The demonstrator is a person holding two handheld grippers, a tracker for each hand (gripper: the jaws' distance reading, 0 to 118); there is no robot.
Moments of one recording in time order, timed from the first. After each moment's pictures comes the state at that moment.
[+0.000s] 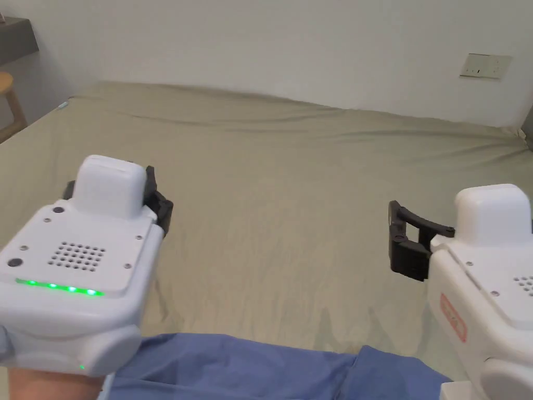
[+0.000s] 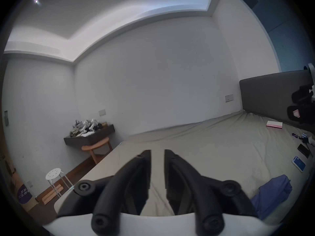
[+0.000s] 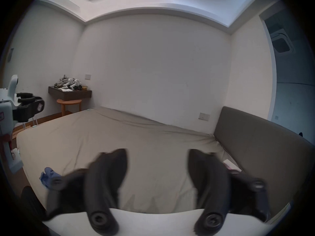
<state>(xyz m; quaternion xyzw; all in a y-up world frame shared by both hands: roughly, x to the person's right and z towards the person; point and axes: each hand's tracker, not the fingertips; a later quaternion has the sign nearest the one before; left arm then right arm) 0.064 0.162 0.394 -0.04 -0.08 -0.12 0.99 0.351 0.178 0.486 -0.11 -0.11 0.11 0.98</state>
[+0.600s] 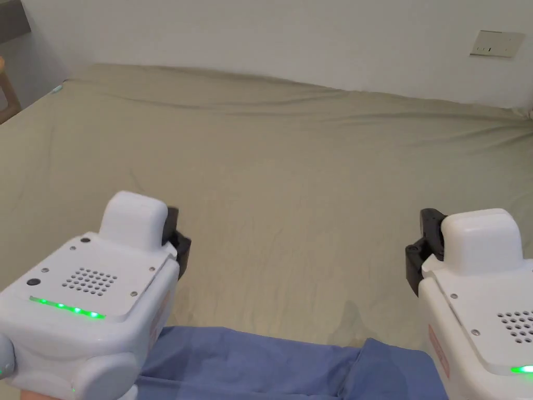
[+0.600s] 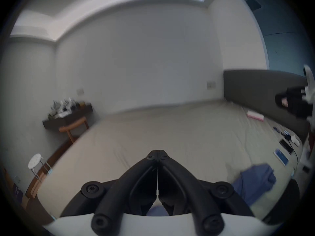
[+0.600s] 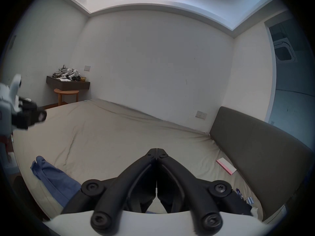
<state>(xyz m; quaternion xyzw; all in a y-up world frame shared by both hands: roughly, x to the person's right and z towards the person) 0.066 0.109 0.371 -0.18 -0.18 -0.10 0.96 0.359 0.140 0.475 -0.13 -0.13 0.14 0.97</state>
